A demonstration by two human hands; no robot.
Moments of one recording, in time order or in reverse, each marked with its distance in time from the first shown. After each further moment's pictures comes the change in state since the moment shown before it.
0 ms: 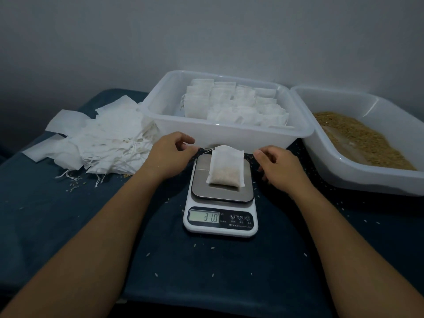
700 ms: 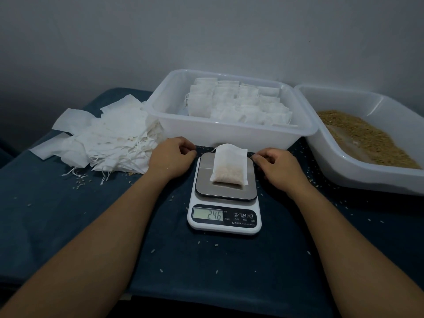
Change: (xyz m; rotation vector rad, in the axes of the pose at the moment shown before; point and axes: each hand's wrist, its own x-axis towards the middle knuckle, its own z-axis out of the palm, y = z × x) left_hand 0.014 -0.024 0.011 0.276 0.034 0.003; right_hand 0.011 0.014 0.013 -0.004 -0.018 0.017
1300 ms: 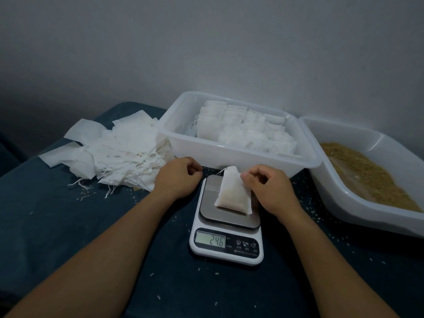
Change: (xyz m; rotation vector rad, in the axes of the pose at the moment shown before) left_hand -0.002 0.001 0.001 0.000 -0.014 -0.001; right_hand -0.012 -0.051 0.006 0.130 -0.021 -0.131
